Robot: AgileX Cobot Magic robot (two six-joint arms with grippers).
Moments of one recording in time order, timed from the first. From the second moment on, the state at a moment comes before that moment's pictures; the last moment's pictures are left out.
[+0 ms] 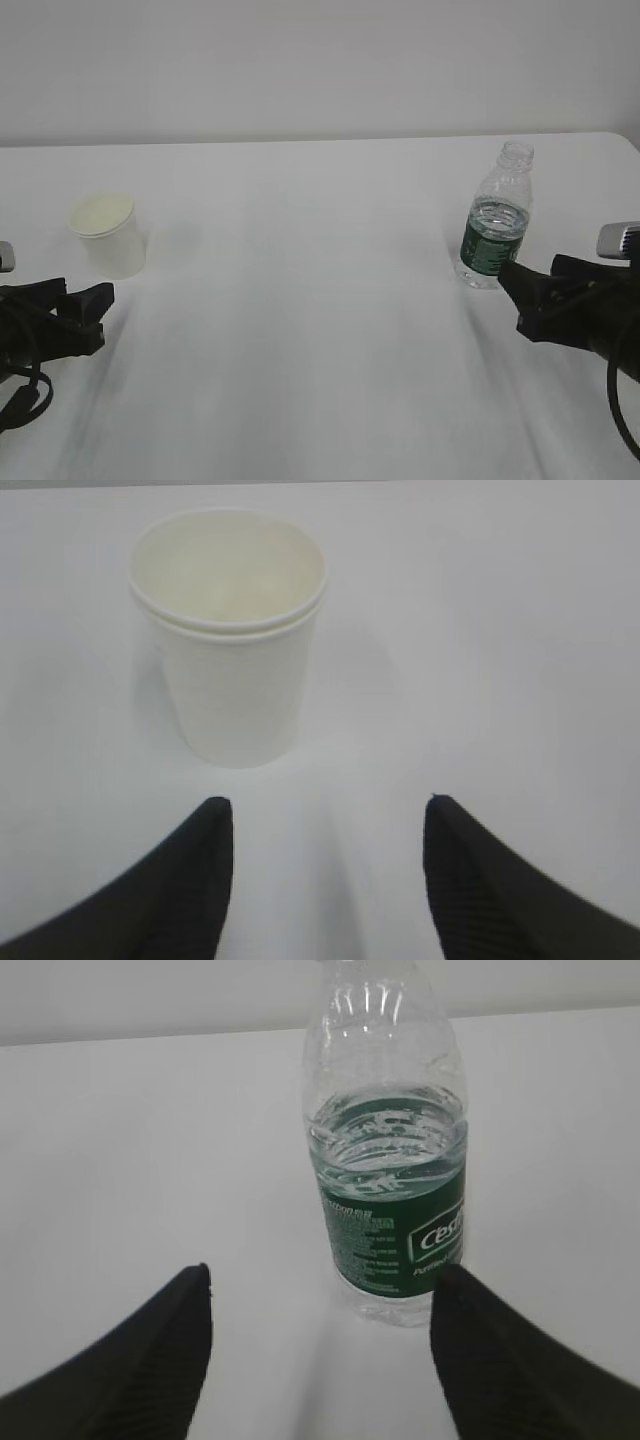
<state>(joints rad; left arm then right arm) -0.21 1.87 -0.27 0.01 -1.15 -0.12 0.14 1.78 -0.25 -0.16 -1.14 0.15</state>
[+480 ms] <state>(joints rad) -0.21 1.87 -0.28 0.01 -1.15 -0.12 0.14 1.87 -0.34 -0.10 -1.14 0.12</state>
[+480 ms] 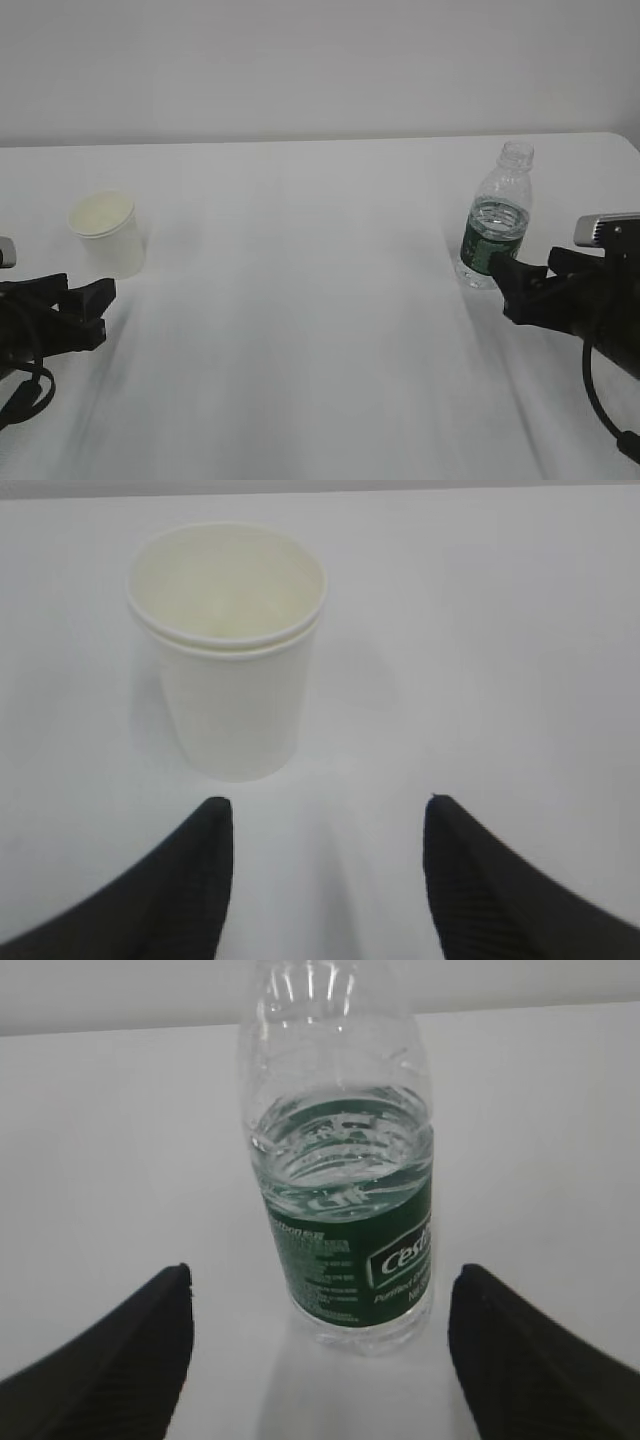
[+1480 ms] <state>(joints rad) -0.21 1.97 -0.36 0.02 -1.15 -0.12 0.14 2.08 -0.53 -0.10 -1.14 0.07</state>
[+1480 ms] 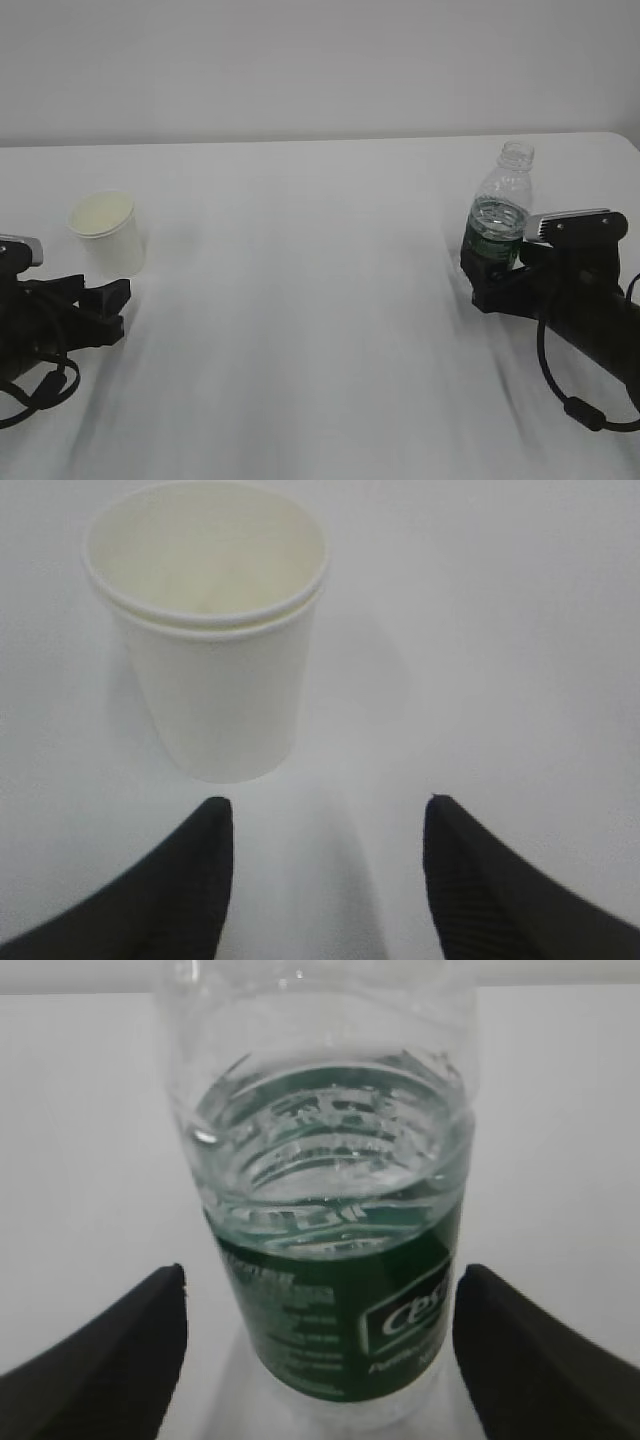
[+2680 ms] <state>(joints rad) -0.21 1.97 -0.36 0.02 -1.15 -0.12 0.14 2.15 -0.66 -0.08 -1.14 0.04</state>
